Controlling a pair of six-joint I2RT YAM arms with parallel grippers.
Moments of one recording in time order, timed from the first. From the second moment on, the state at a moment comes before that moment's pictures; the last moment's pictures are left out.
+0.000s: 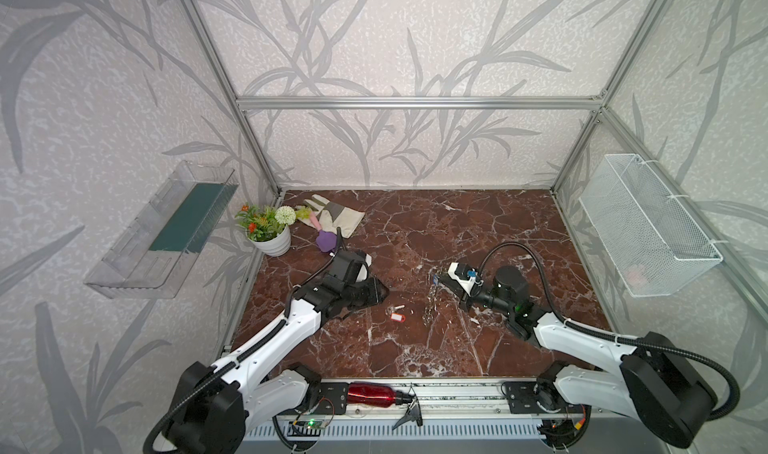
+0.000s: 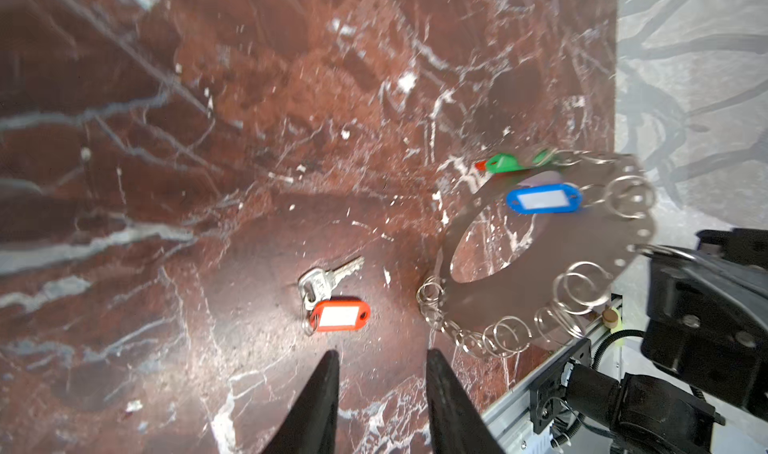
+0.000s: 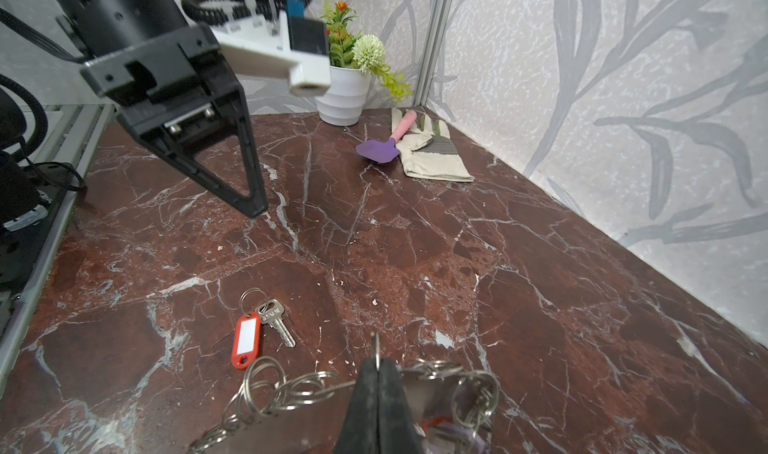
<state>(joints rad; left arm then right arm) -0.48 1.13 0.67 -0.47 0.34 -0.74 0.61 1.19 0.38 0.57 -0.44 -0.26</state>
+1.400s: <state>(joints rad) -0.72 1.30 0.42 -0.06 0.07 -1.13 0.63 1.18 0.38 0.56 -0.47 -0.19</state>
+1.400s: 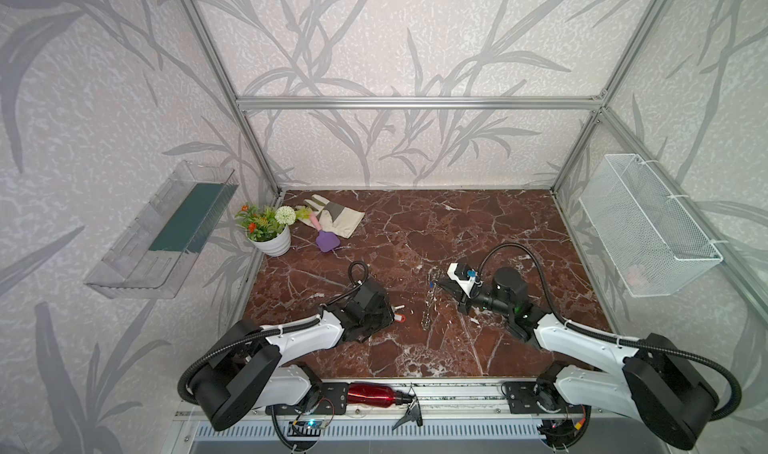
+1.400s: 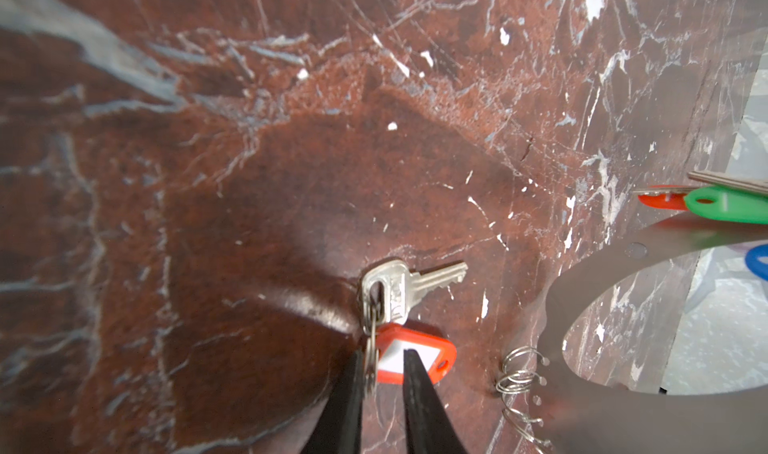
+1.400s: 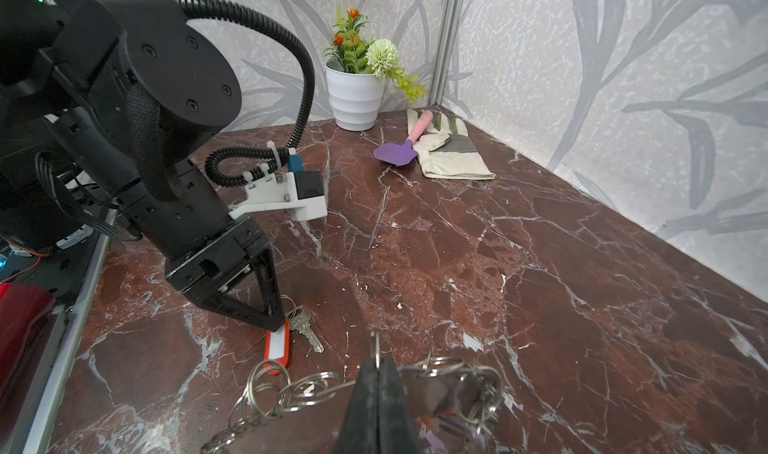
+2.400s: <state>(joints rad) -0.74 1.26 0.37 -0.02 -0.02 -1.19 0.63 1.21 0.39 0.57 -0.51 -0.16</state>
